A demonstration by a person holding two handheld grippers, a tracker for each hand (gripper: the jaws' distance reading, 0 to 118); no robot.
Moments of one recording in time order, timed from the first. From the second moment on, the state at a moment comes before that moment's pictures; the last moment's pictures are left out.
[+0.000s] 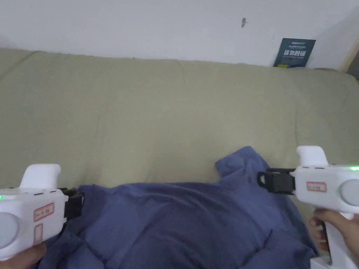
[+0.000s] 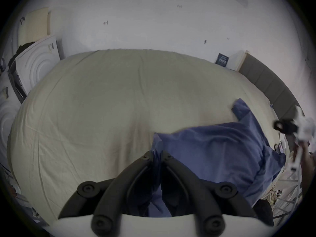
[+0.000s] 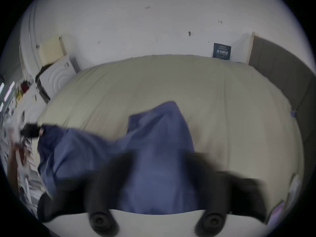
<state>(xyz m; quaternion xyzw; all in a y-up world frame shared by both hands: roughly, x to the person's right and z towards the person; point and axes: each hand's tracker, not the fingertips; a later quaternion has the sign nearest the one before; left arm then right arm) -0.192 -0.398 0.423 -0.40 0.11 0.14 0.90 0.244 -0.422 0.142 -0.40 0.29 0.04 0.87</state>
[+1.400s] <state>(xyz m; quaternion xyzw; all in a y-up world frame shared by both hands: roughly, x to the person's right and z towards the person) -0.176 -0.428 0.619 -0.43 0.12 0.21 0.87 0.380 -0.436 0.394 -0.41 0.25 0.03 0.88</state>
